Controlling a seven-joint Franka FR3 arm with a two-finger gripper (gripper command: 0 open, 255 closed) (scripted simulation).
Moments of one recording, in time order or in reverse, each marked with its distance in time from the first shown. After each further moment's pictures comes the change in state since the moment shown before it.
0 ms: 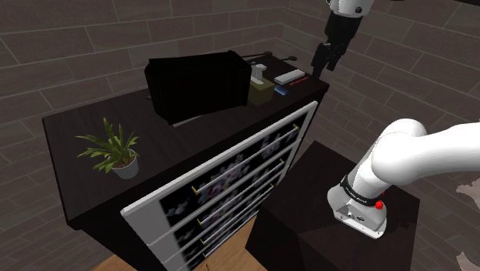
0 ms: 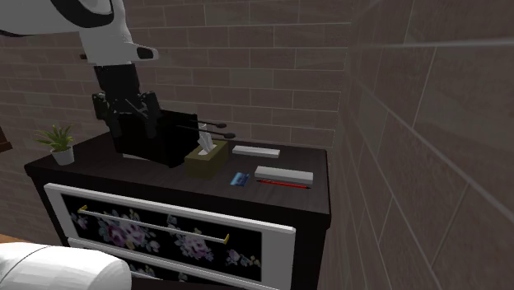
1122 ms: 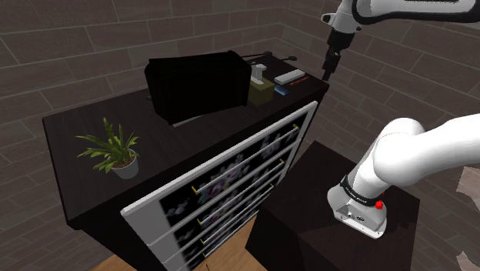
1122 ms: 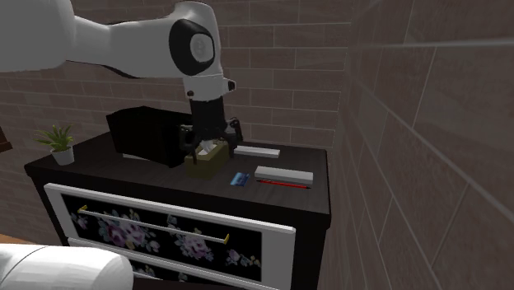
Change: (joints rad) arm 0.066 0.124 -0.445 -0.072 -0.275 0.252 -0.730
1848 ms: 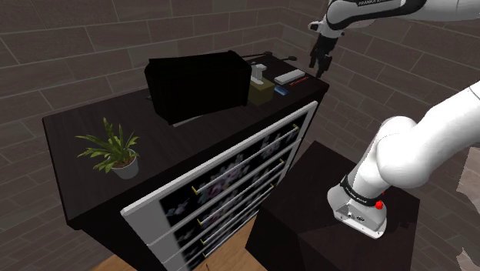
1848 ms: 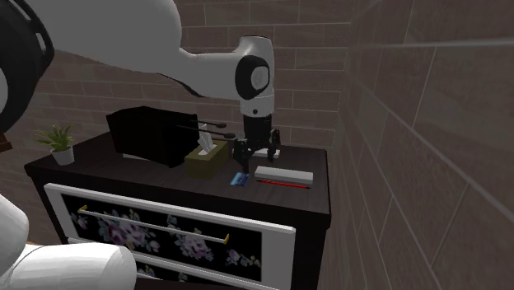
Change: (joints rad) arm 0.156 0.362 -0.347 0.191 0.028 0.218 -0.569
